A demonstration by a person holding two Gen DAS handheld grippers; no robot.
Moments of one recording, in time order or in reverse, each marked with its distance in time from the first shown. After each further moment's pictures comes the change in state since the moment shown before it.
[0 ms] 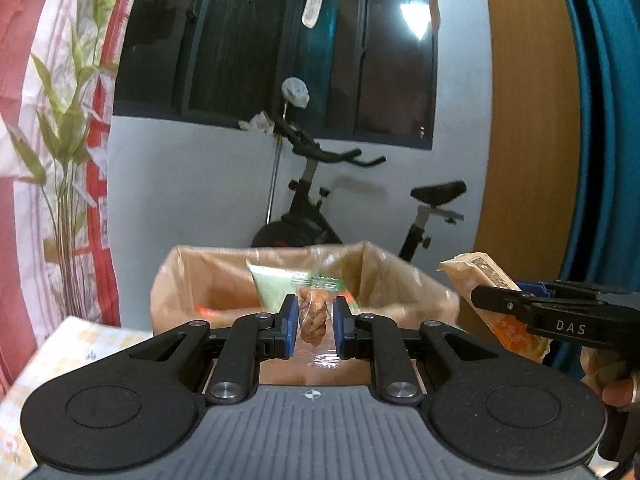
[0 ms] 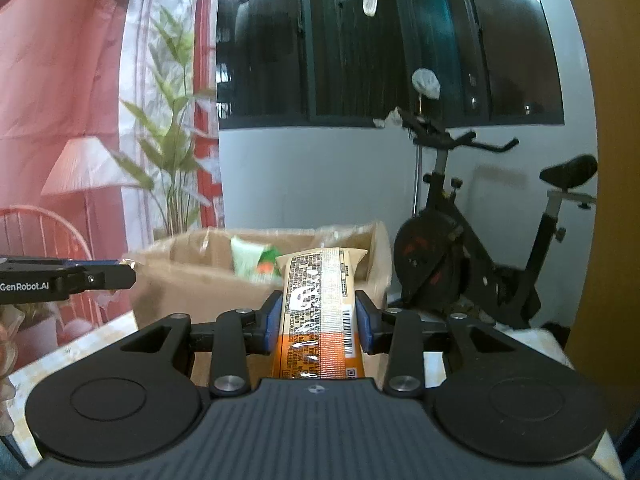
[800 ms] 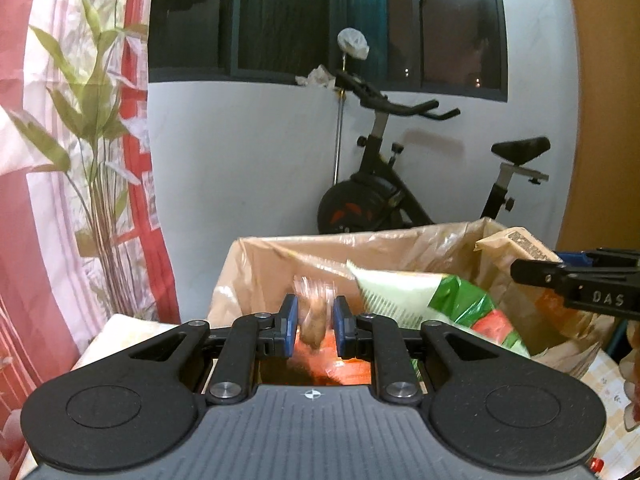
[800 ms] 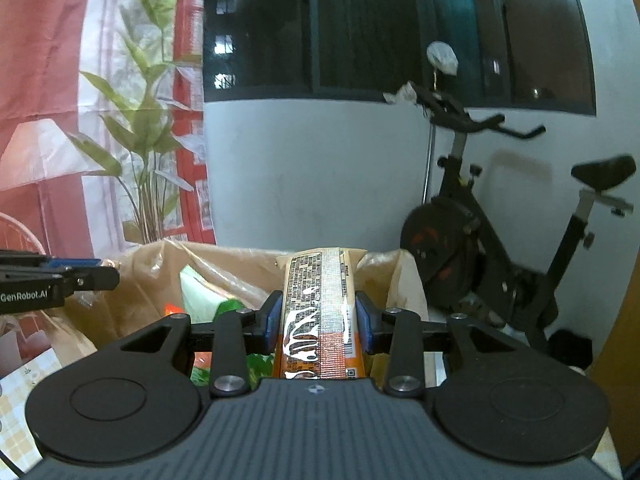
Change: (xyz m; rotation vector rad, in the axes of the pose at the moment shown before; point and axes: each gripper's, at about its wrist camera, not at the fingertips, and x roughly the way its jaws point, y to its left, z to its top) left arm 0.099 0.052 0.021 0.032 0.164 0.193; right arm 0.141 -0.012 0.030 -0.009 0.132 0.010
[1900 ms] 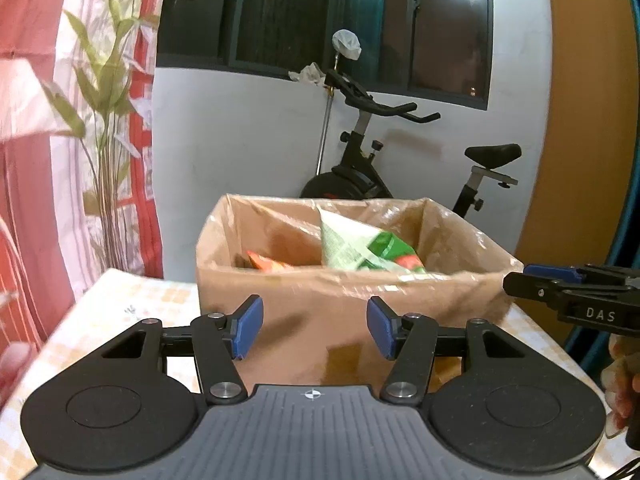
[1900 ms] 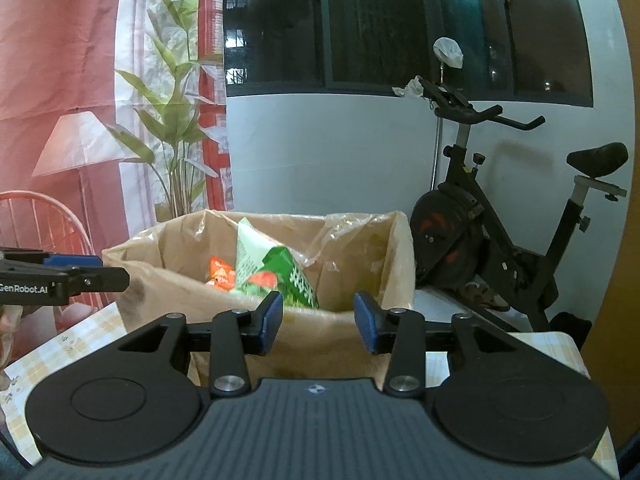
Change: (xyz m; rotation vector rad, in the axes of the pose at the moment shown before) left arm -0.088 -0.019 -0.043 -0.083 0.011 -0.064; right arm -0.091 0.006 -0.031 -0.008 0.010 0.038
